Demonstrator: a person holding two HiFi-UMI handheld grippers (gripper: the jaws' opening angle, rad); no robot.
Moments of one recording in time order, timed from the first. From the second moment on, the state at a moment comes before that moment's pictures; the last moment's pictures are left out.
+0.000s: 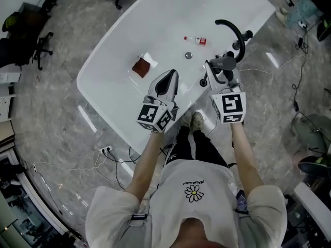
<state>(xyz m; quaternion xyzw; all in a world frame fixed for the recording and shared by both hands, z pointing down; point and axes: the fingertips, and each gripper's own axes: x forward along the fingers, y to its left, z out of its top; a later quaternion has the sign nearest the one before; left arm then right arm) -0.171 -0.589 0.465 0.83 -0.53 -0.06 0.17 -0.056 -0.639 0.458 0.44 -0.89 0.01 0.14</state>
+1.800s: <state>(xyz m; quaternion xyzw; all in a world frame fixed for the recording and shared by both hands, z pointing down) -0.111 -0.557 0.175 0.84 -0.52 -0.12 -0.10 -0.004 -0.552 0.192 0.48 -0.87 -0.07 -0.04</state>
